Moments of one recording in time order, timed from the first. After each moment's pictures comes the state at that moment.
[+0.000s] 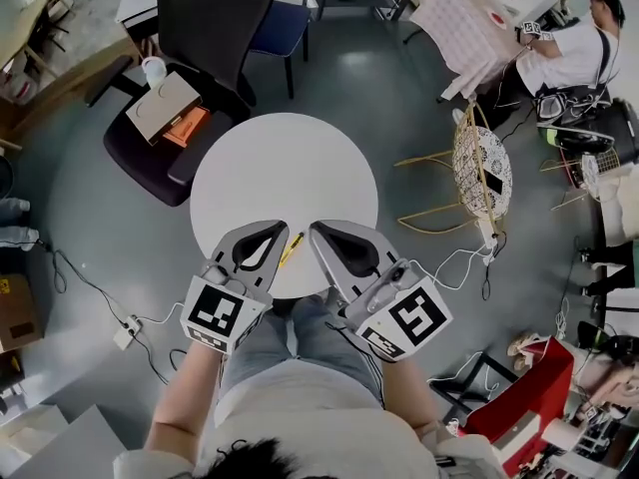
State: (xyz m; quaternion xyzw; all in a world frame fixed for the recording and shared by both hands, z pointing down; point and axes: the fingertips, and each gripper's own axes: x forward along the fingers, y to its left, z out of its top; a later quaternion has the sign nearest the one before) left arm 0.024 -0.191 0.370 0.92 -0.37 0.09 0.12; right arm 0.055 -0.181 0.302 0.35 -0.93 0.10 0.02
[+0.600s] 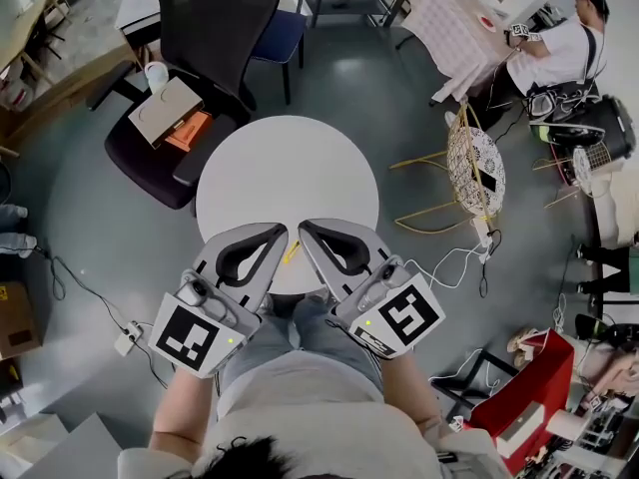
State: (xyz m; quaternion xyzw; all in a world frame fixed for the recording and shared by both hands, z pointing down) left arm -0.002 -0.155 0.273 0.94 -0.33 -0.01 0.07; right arm 0.020 -0.161 0.283 0.34 -0.94 0.06 0.04
